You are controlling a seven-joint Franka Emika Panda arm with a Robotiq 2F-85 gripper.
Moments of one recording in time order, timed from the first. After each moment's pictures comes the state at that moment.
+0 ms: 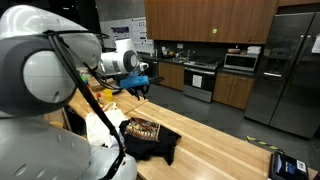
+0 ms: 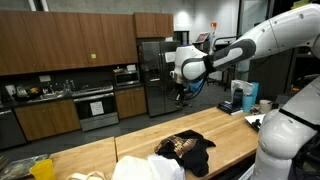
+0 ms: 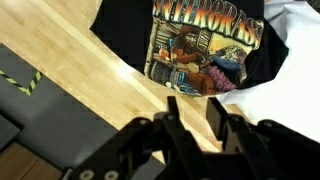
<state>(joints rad) 0.24 -0.53 0.12 -2.47 -0.06 2.13 -0.19</state>
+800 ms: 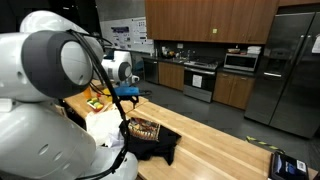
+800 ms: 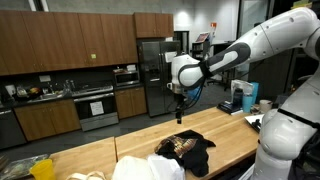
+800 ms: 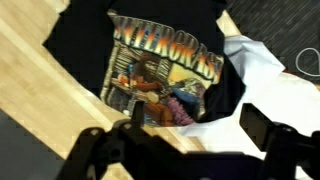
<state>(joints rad) 0.30 -0.48 0.13 -2.51 0.05 2.08 -0.28</state>
